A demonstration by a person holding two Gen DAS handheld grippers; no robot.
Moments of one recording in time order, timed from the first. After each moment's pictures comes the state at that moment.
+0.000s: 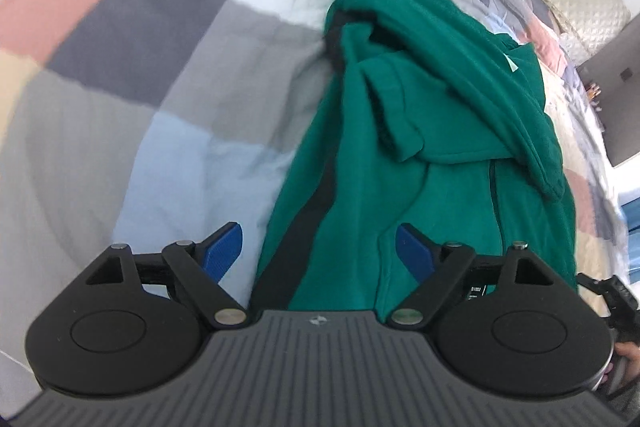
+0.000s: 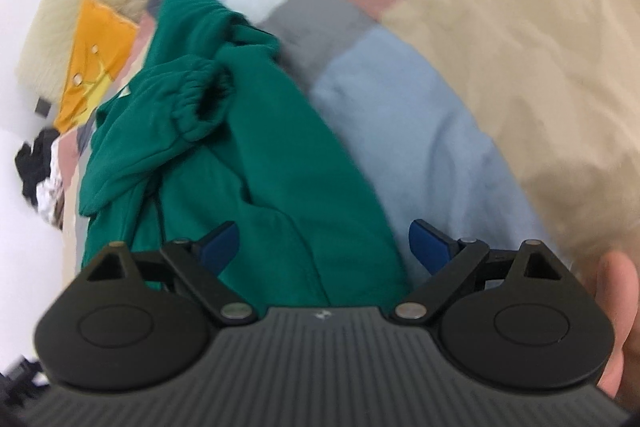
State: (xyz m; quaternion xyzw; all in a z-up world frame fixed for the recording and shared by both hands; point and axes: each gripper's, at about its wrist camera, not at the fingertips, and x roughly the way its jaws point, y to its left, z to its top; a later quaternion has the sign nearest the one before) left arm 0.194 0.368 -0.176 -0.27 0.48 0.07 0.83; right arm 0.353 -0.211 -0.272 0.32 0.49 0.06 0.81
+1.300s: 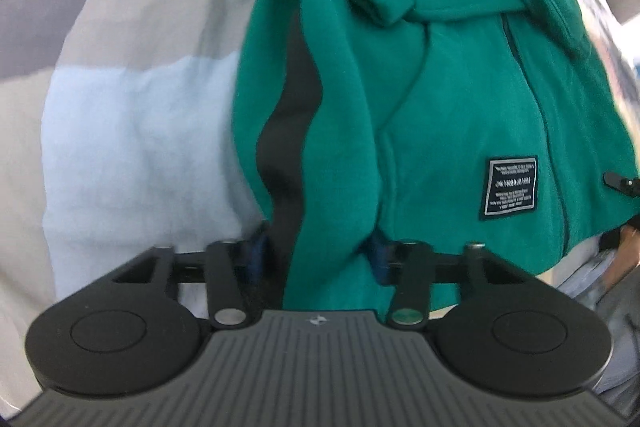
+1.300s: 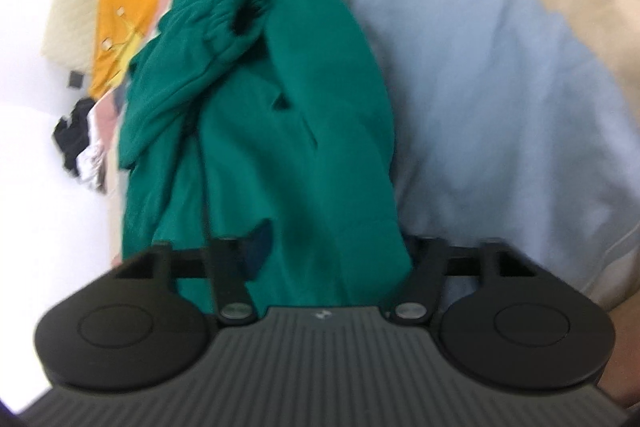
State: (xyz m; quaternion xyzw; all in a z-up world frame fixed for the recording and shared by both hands) left arm 0.243 0.314 -0.242 -0.13 0.60 -0.01 0.79; right arm 0.336 -0.183 -0.283 0.36 0.54 0.16 0.74
